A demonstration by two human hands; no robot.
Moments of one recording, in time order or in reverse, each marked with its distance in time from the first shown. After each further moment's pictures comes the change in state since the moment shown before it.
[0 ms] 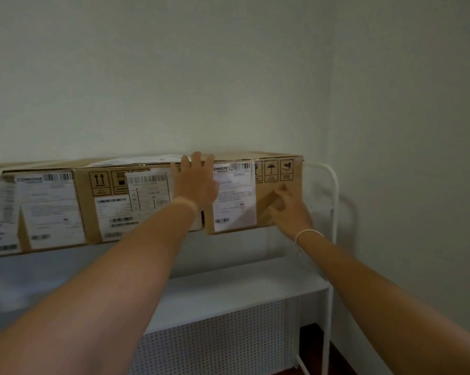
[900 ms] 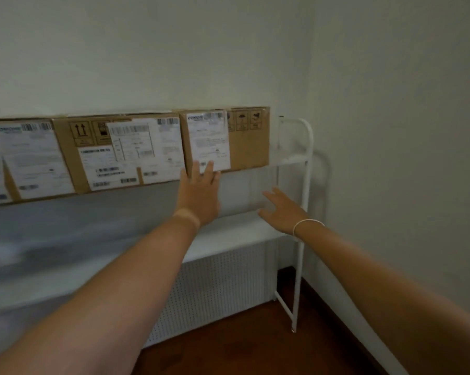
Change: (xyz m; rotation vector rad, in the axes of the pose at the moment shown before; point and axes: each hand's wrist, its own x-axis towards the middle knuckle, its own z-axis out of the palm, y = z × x) left_hand -0.115 0.039 0.034 0.255 -0.283 0.244; right_hand -0.108 0.035 -0.020 -0.263 -0.461 0.156
